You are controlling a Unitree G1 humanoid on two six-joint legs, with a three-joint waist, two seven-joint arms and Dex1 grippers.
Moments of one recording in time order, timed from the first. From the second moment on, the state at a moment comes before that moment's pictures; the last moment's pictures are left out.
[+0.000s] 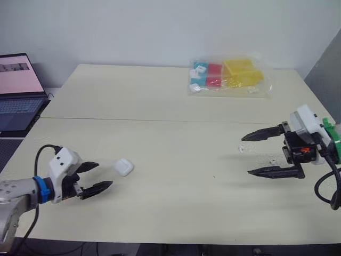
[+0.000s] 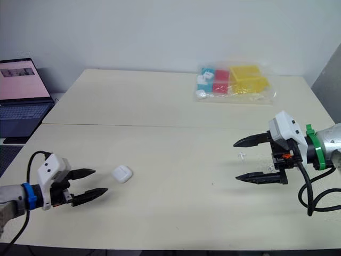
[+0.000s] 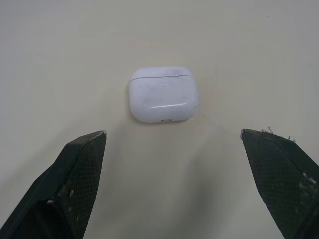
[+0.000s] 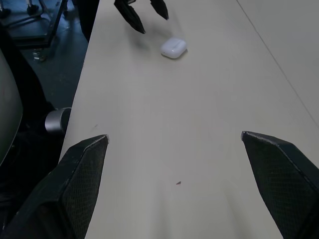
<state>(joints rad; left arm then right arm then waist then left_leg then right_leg) 0.17 0.91 0.38 -0.24 -0.43 0.52 -1.02 -0.37 -1.09 -0.14 -0.39 0.71 0.62 1.37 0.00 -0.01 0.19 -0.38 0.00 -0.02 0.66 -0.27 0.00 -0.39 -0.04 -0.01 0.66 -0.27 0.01</state>
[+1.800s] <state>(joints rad) -0.27 0.67 -0.07 -0.13 -0.27 0.23 -1.02 -0.37 -1.12 -0.14 -0.44 0.73 0.73 1.25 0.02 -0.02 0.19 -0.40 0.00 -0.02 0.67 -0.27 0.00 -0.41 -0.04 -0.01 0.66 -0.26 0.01</state>
